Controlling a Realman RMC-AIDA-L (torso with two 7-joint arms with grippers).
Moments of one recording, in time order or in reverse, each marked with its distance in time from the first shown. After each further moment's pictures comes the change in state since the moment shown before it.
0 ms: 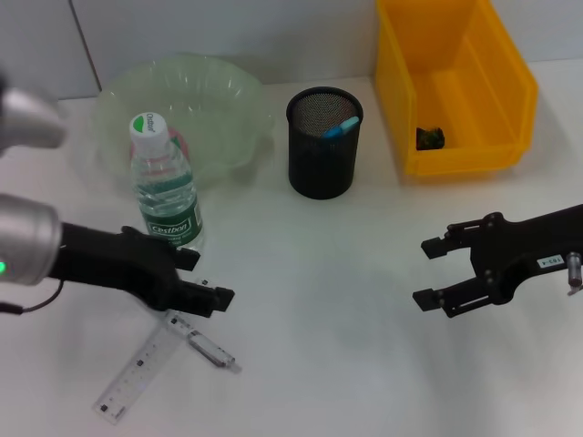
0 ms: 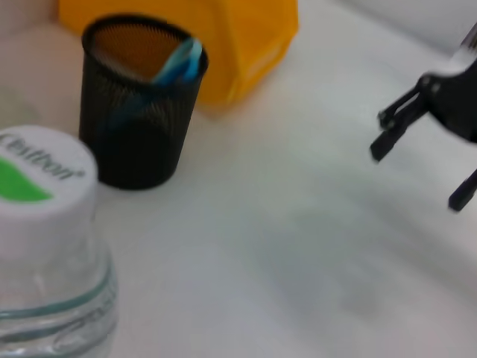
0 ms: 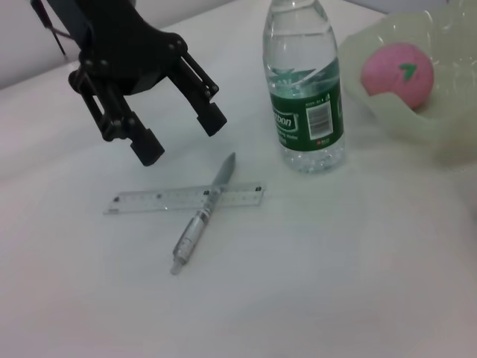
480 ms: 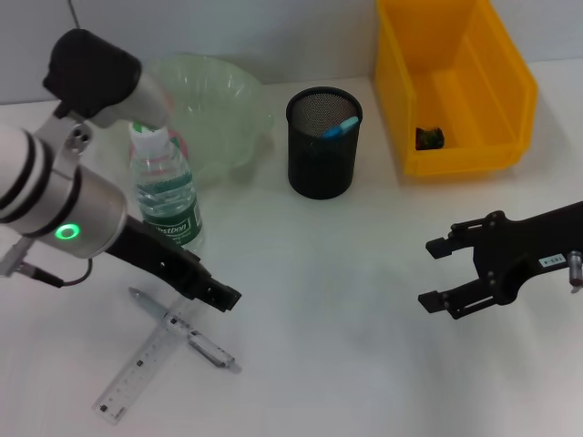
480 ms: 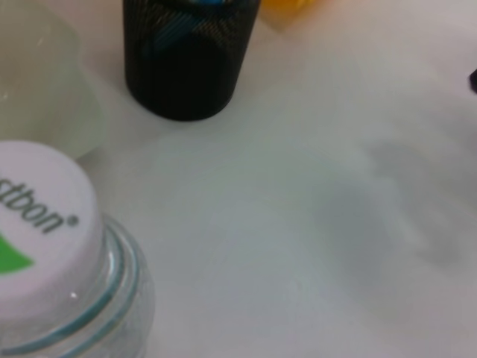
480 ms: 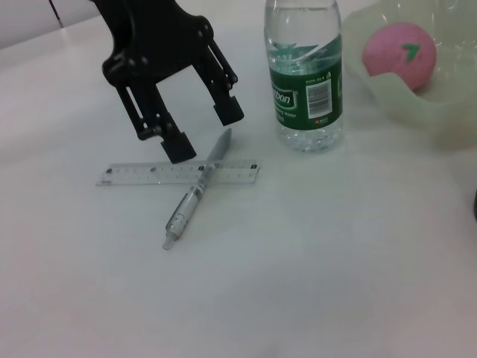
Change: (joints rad) left arm -0.180 -0.009 0.182 0.002 0.267 -0.009 -0.365; right arm -0.006 0.006 -0.040 -0.059 -0.028 0.006 0.012
